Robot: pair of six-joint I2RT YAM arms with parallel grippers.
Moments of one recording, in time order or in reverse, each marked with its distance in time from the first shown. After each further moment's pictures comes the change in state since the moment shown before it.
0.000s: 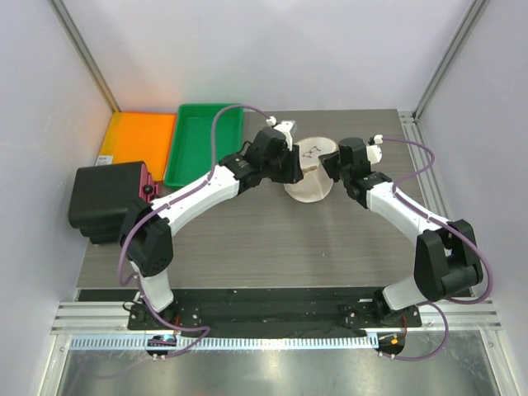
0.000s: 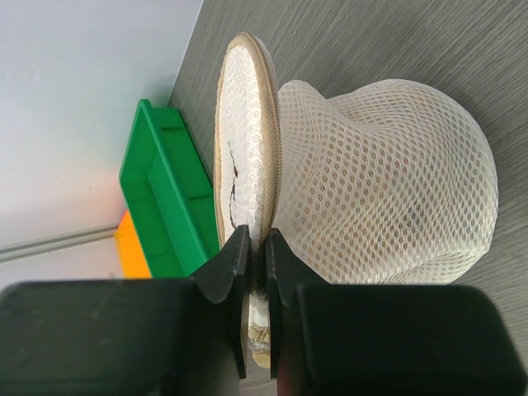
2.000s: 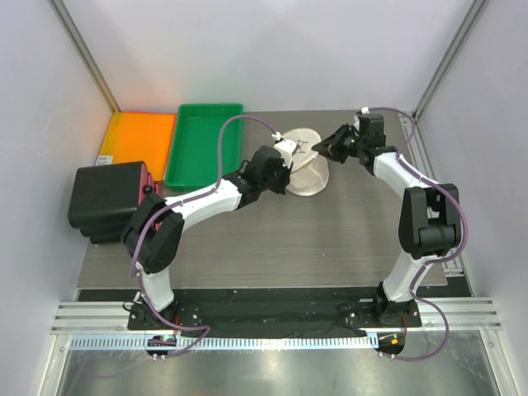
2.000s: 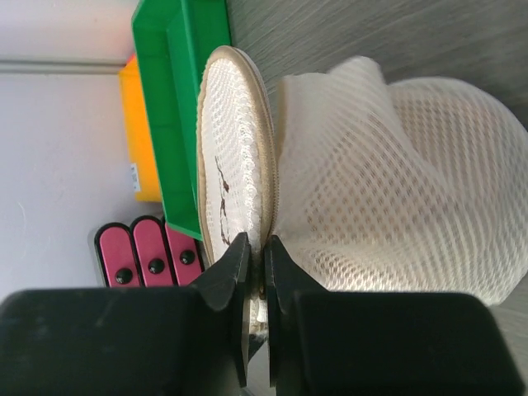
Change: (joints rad) left arm 0.000 0.039 -0.240 0.319 -0.115 0.354; right arm -0.245 0.301 0.262 0.005 -0.726 -0.348
